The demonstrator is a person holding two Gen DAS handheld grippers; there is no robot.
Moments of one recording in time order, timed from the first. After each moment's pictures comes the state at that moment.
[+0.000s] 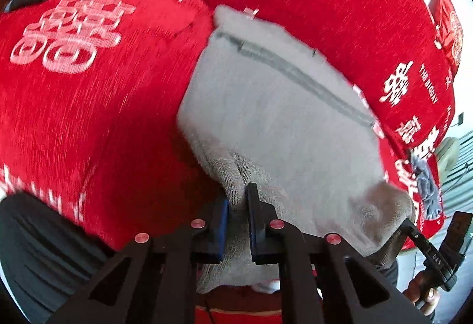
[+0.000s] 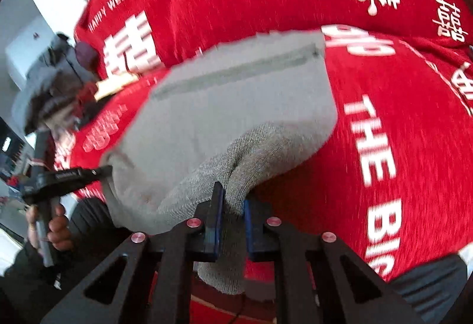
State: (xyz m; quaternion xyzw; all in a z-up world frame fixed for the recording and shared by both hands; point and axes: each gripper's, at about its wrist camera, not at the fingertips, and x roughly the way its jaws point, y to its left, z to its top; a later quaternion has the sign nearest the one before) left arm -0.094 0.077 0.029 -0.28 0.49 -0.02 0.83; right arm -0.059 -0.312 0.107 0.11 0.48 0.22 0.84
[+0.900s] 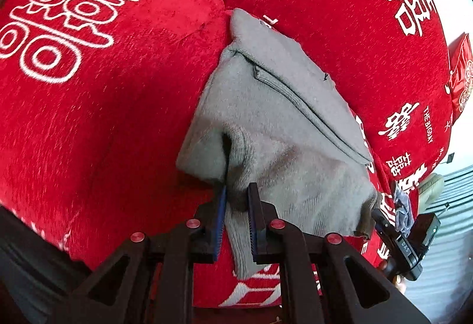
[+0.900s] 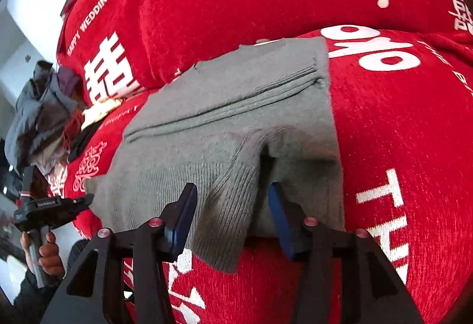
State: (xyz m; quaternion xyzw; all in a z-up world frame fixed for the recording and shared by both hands) left arm -0.054 0.116 0.017 -0.37 0.50 -0.01 0.79; right arm 0.050 -0.306 0.062 0.13 0.51 0.22 0.82
